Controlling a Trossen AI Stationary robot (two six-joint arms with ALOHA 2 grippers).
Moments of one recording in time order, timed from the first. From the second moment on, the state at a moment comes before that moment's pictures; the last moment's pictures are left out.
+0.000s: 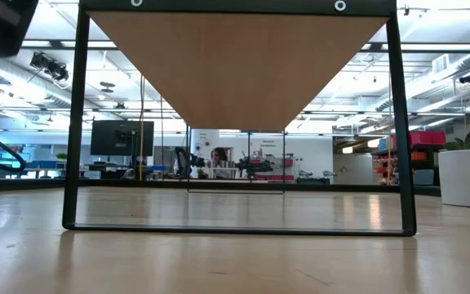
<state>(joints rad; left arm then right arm) -0.93 1.79 0.55 1.23 -0.52 -0.22 0.79 1.64 1.67 -0.82 0.72 0.48</state>
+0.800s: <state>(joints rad) -0.80 1.61 1.12 0.45 -0.52 -0.06 0.79 1.64 1.67 -0.82 0.72 0.49</state>
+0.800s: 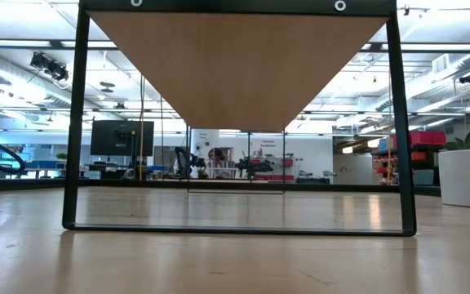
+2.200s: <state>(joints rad) -0.48 1.59 1.53 0.00 -0.21 0.07 0.69 1.64 1.67 -0.40 0.70 0.06</state>
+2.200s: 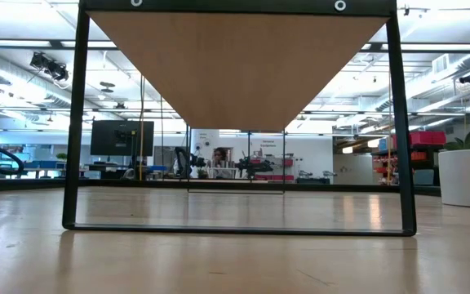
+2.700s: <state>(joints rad) -0.48 1.59 1.53 0.00 -0.21 0.11 0.66 1.64 1.55 -0.22 0.71 -0.02</state>
